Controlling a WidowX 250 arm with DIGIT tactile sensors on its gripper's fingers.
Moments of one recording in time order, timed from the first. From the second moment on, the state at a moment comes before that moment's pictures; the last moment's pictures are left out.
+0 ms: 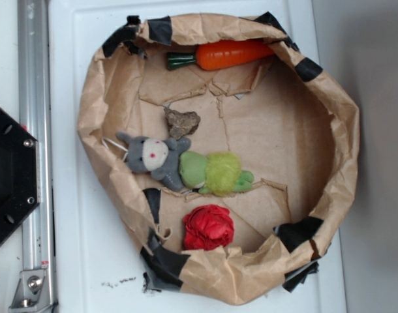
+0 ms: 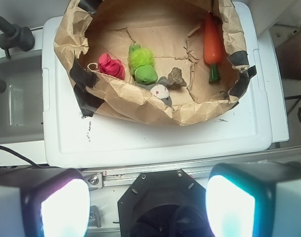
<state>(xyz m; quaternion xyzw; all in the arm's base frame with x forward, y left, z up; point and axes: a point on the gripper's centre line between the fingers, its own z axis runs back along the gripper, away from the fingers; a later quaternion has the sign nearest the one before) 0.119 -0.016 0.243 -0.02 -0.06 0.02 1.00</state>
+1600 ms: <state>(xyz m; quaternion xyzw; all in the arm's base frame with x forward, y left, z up) 0.247 0.013 0.064 0.06 -0.04 0.34 0.94</state>
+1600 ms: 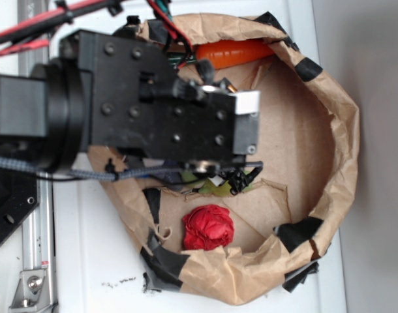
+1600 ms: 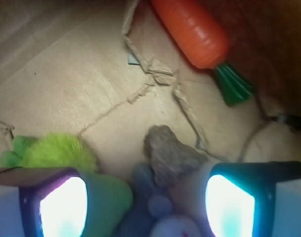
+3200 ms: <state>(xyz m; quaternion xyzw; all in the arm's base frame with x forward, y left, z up) 0.251 0.026 0.023 0.02 -0.02 0.28 0.96</state>
